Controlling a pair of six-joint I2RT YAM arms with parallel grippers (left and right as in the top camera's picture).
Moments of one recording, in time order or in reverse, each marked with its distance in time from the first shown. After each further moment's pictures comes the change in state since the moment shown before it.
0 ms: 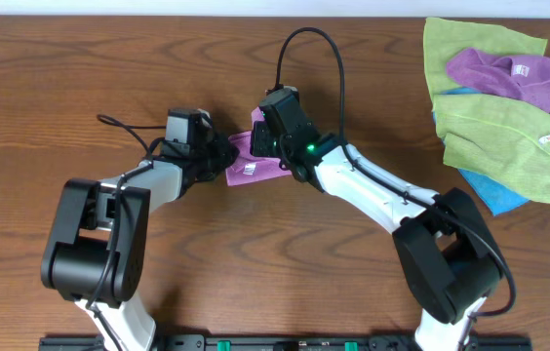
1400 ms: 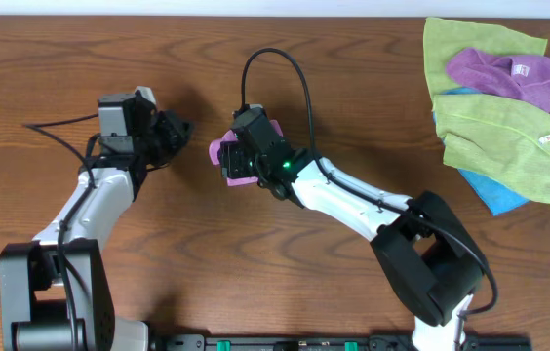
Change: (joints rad) left arm 0.228 -0.260 0.000 -0.125 0.049 0.043; right arm 0.116 0.042 0.000 0.041 -0.068 -0.032
